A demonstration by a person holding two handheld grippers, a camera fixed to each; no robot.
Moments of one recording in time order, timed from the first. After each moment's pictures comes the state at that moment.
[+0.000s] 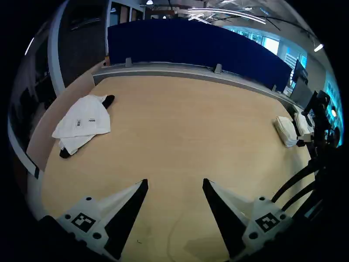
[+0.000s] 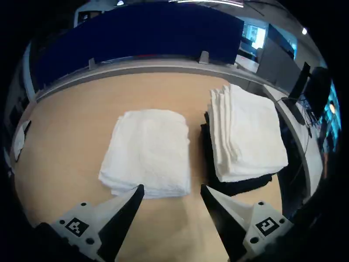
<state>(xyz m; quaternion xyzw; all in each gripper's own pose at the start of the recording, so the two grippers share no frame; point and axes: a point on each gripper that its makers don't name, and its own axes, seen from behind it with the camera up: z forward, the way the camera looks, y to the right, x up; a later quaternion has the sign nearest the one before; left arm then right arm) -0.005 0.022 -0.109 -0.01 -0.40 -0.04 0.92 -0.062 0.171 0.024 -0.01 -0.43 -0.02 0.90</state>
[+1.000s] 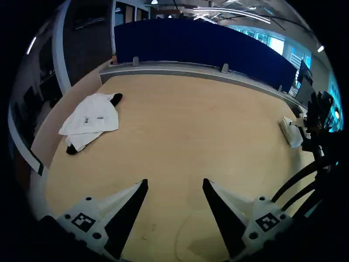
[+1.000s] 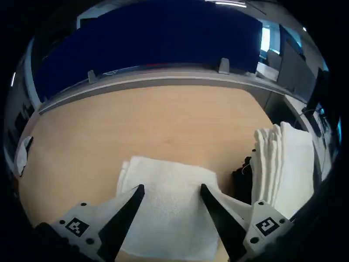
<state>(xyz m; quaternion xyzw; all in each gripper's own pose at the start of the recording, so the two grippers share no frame) -0.006 0.008 -0.119 0.02 -0.40 -0.04 0.92 -0.084 0.138 0.139 0.03 -0.41 0.01 0.91</state>
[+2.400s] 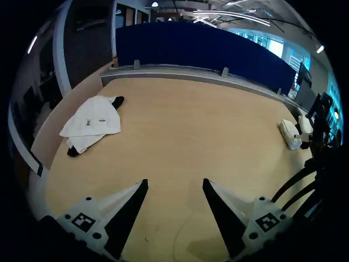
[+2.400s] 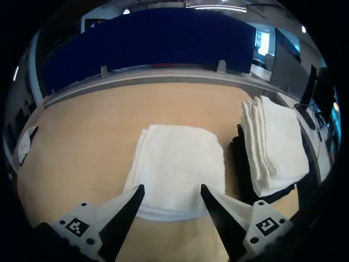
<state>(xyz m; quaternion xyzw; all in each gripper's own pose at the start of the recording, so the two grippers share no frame) 0.002 0.000 -0.115 0.02 -0.39 -0.04 0.92 -0.071 0.117 0.059 0.03 -0.39 0.00 0.92</state>
